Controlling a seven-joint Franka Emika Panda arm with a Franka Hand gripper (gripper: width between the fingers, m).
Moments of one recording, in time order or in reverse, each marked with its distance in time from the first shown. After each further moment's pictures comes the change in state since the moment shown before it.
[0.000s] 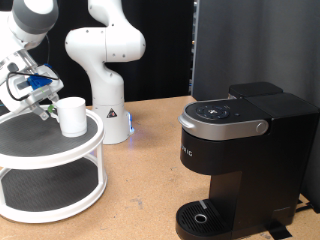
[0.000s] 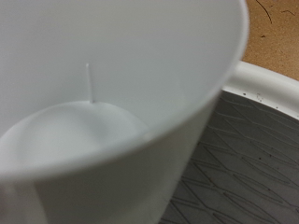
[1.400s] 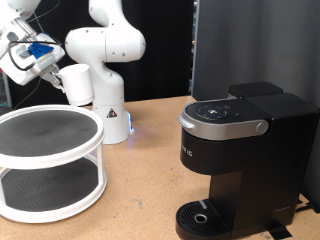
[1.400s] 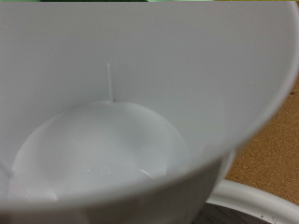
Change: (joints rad) arm -0.017 -0.110 0.105 0.131 -0.003 -0.326 0.191
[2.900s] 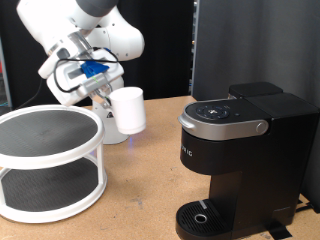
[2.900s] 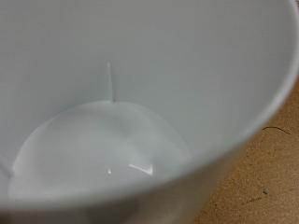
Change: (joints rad) arm 0.264 0.120 0.289 -0.115 0.444 0.582 0.271
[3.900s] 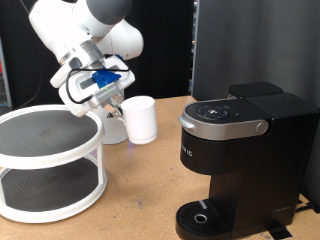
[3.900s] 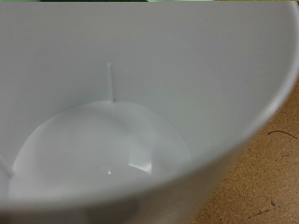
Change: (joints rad) arm 0.101 0.088 0.003 0.024 0.099 0.089 -0.004
